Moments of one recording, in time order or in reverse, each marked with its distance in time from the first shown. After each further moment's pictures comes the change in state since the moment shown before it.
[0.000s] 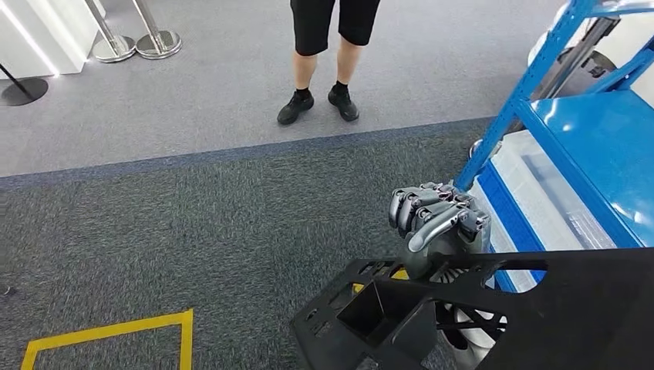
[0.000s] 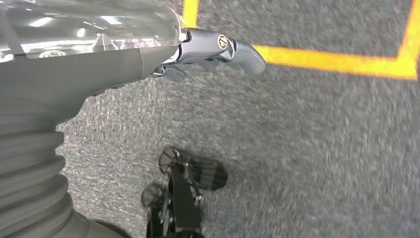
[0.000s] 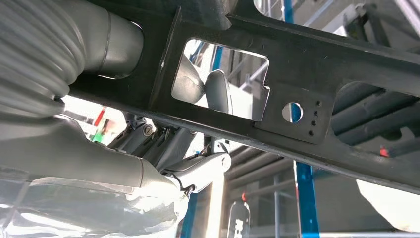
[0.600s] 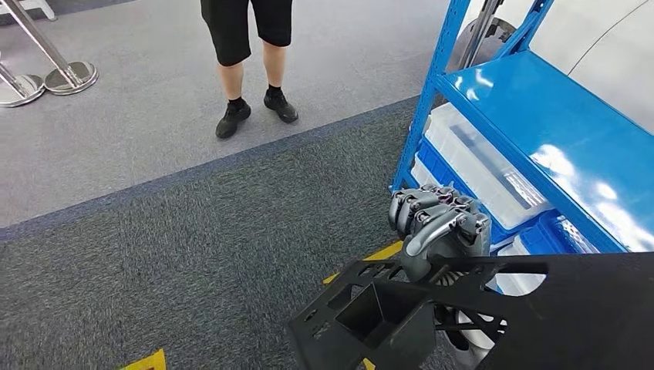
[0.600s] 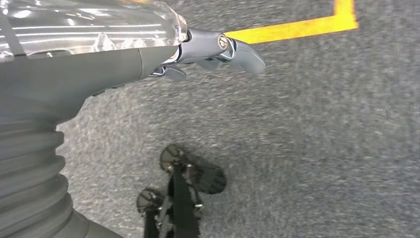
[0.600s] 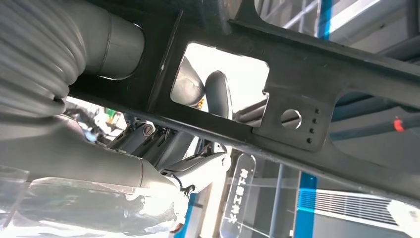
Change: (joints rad) left arm 0.001 0.004 0.000 0.000 0.010 -0.001 -0.008; right arm 0.001 -0.003 0.000 -0.008 0.028 0.007 0.004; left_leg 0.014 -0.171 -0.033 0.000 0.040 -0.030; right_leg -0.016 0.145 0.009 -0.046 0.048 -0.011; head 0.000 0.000
